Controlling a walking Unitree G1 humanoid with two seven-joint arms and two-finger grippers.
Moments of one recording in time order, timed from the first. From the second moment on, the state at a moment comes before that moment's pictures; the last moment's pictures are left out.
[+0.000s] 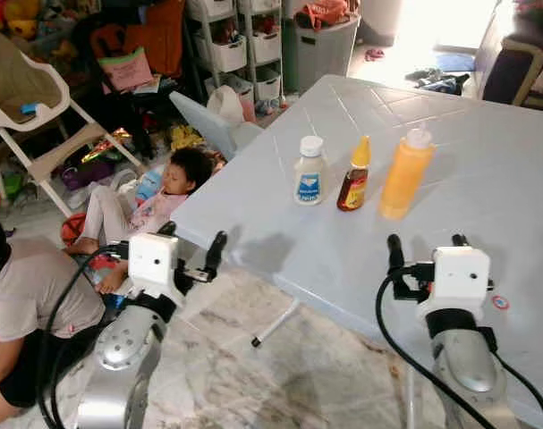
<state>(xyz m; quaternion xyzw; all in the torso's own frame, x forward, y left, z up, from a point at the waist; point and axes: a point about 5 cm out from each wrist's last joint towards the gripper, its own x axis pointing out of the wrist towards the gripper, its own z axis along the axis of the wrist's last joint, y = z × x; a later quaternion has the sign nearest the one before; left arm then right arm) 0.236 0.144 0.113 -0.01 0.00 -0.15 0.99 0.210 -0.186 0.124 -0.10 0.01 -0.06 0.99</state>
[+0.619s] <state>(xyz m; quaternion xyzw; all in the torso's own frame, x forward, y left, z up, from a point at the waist) 0.236 0.131 0.114 -0.02 0.00 -0.17 0.99 0.210 -0.193 0.124 -0.10 0.02 -0.07 0.99</state>
